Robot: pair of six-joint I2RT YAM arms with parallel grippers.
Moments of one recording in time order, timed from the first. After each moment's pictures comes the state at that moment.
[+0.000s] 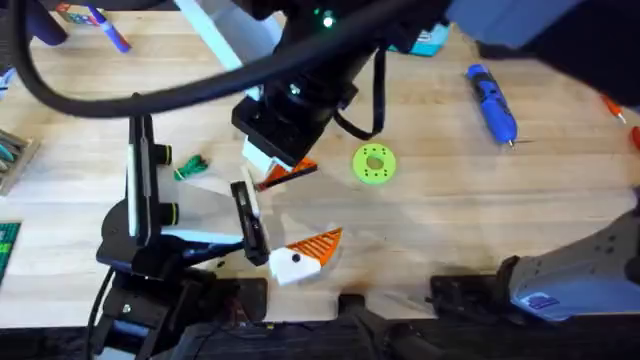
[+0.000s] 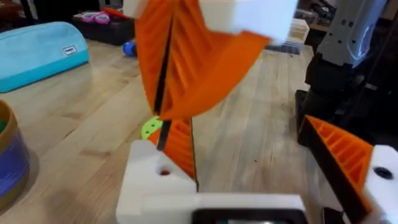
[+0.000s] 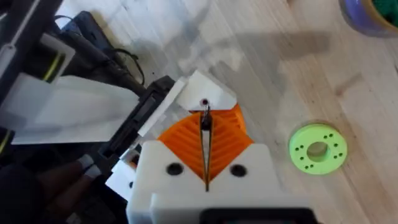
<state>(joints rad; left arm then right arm) -0.22 0.01 0.01 -0.09 1.03 -0.03 1.01 1.79 1.95 -1.38 -0.15 0.06</state>
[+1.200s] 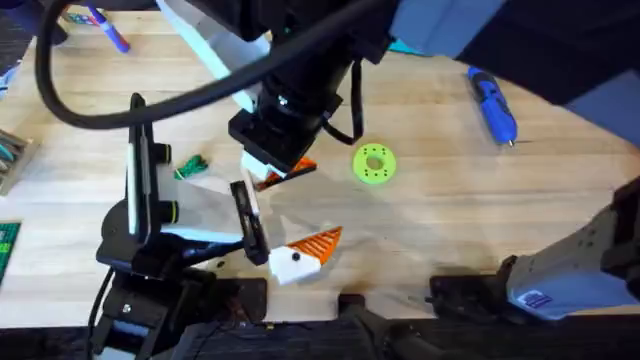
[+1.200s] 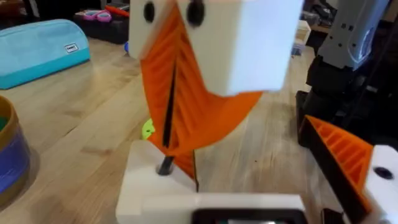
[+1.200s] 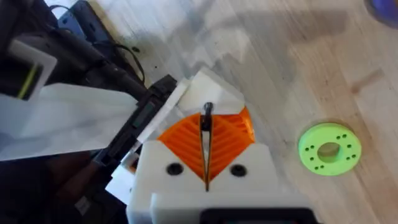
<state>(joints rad) -0.22 0.01 0.01 -0.09 1.03 -0.04 1.01 1.85 1.95 -1.40 -0.18 0.06</state>
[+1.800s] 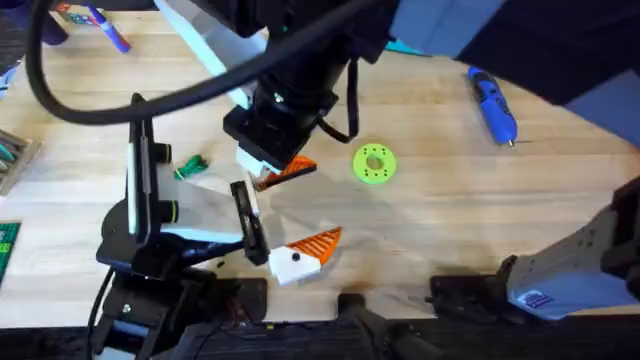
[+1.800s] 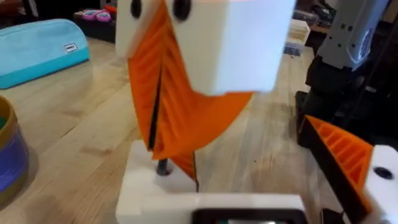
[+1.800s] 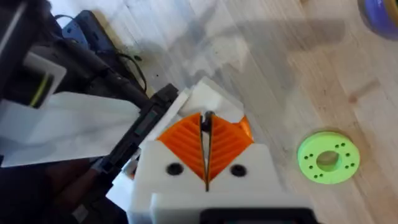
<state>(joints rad) -0.22 0.01 0.01 -0.09 1.03 -0.04 1.01 1.85 1.95 -1.36 -0.18 0.06</state>
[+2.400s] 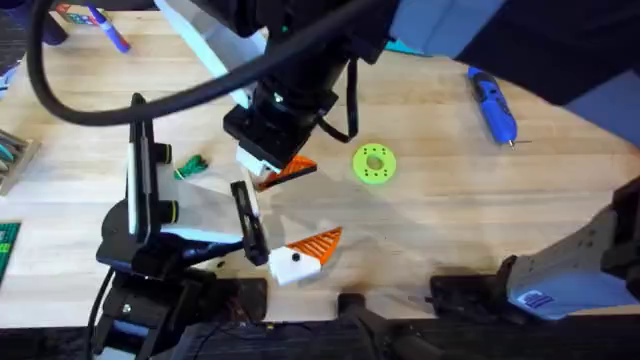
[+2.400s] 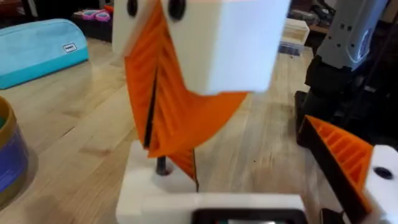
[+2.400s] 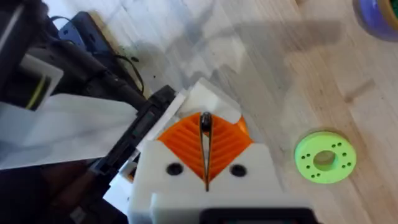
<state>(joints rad) -0.22 0.01 0.01 -0.09 1.03 -0.04 1.01 1.85 1.95 -1.36 -0.16 0.06</state>
